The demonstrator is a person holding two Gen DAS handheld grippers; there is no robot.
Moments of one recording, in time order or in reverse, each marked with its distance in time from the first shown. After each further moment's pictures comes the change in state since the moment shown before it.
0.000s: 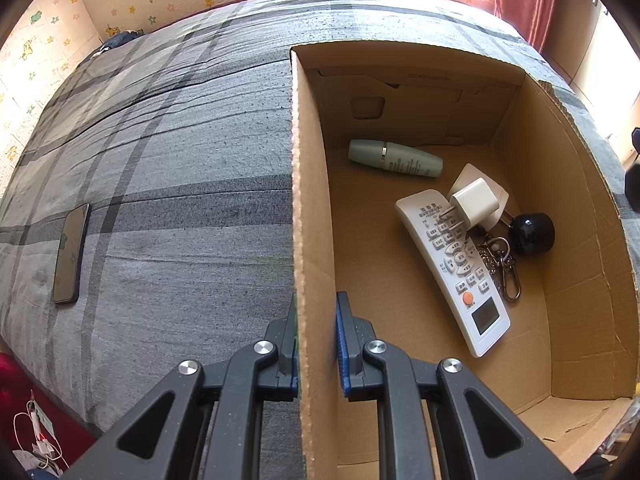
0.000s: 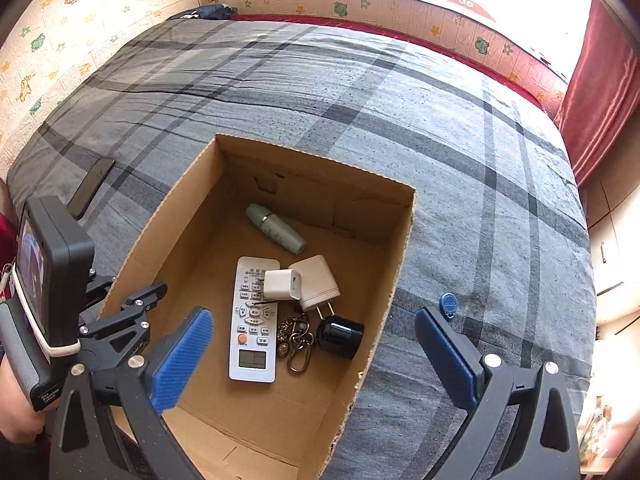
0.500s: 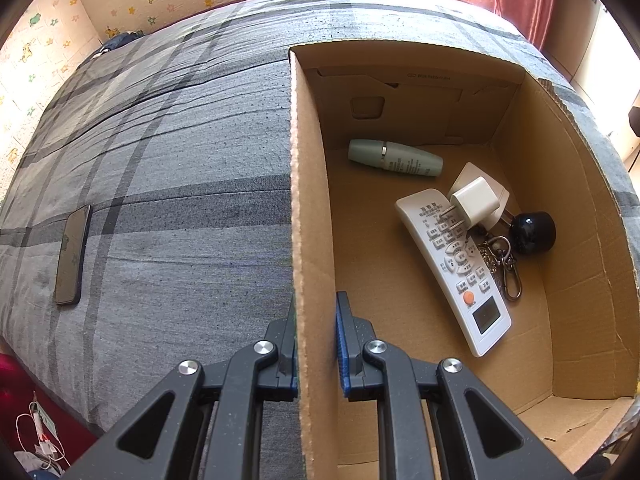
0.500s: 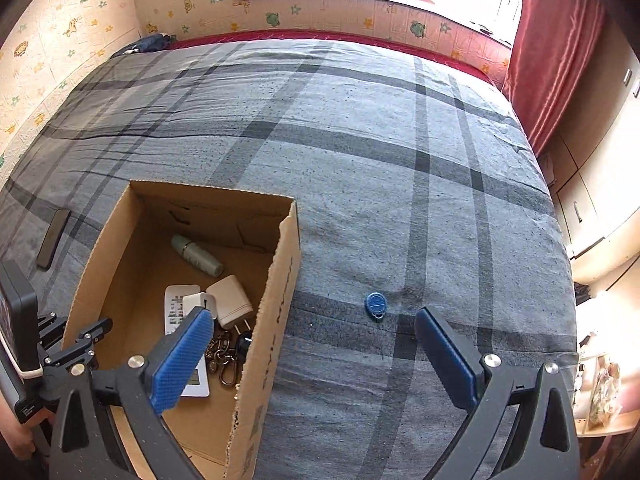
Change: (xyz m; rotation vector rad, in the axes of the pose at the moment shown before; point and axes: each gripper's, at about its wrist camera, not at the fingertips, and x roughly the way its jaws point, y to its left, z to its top) left arm -0.001 -0.002 0.001 0.005 0.004 0.007; right arm -0.008 -0.086 0.002 0.171 -0.027 -0.077
